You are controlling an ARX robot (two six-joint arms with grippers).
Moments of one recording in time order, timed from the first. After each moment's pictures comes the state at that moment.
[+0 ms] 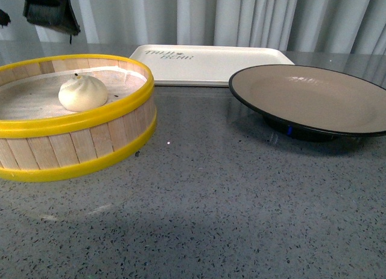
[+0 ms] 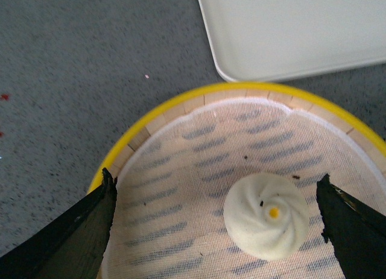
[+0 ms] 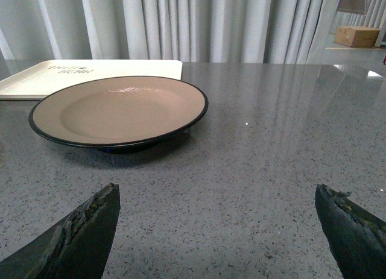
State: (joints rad) left arm -0.14 1.55 1.24 -0.27 -0.03 0.11; right arm 0.00 0.00 0.01 0.00 0.00 0.00
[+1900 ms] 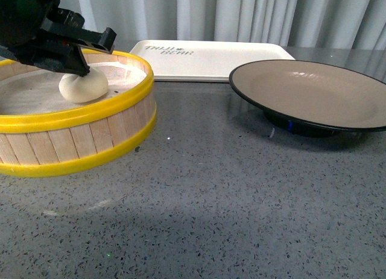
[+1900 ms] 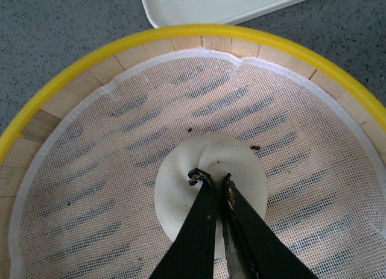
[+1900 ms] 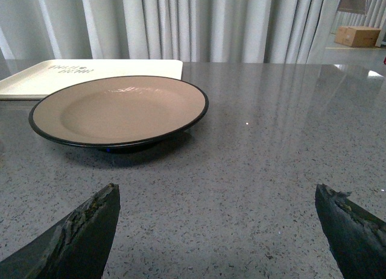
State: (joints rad) left arm -0.21 1.63 1.26 -0.30 -0.04 0.17; right arm 0.00 0.00 0.01 0.00 0.00 0.00
